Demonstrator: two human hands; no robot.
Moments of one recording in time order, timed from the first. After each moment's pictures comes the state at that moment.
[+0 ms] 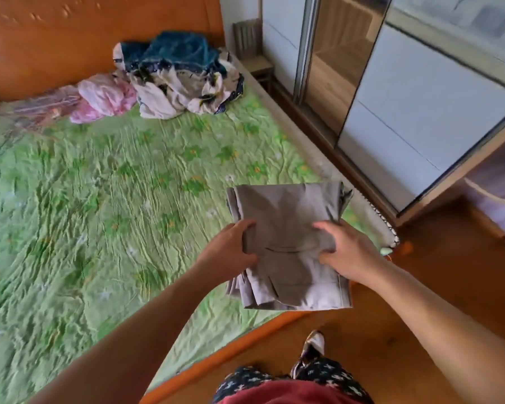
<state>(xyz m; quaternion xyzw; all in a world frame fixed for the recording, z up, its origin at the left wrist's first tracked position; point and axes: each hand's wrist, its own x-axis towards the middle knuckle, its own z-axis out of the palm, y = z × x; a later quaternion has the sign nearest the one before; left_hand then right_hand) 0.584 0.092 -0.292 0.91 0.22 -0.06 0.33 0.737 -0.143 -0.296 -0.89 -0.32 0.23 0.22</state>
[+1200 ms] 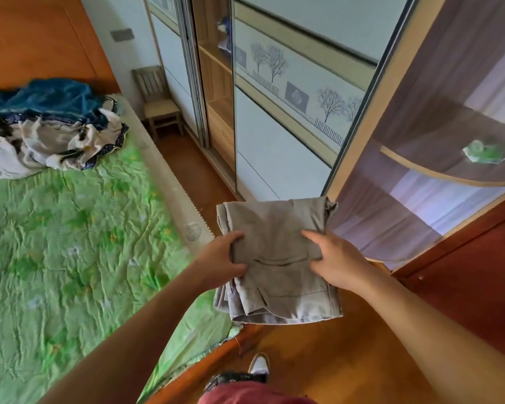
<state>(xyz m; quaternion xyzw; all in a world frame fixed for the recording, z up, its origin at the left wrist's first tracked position) 1.058 -0.243 -0.266 0.90 0.15 -0.07 0.39 1.181 -0.496 -0.254 -0.93 -0.27 0.20 0.18</state>
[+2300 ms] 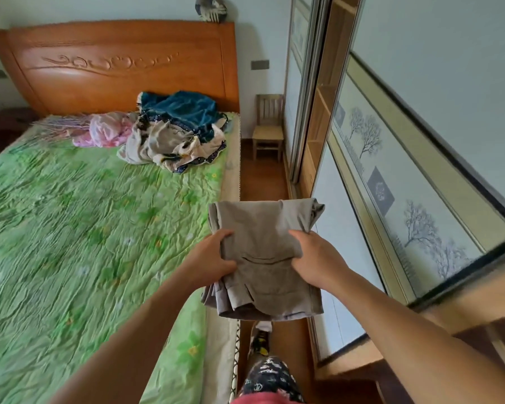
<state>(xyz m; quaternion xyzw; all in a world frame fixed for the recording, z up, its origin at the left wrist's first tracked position) 1.249 -0.160 -0.248 0.83 0.43 0.06 0.34 1.468 -0.303 -0.248 -0.82 -0.50 0.22 0.17</state>
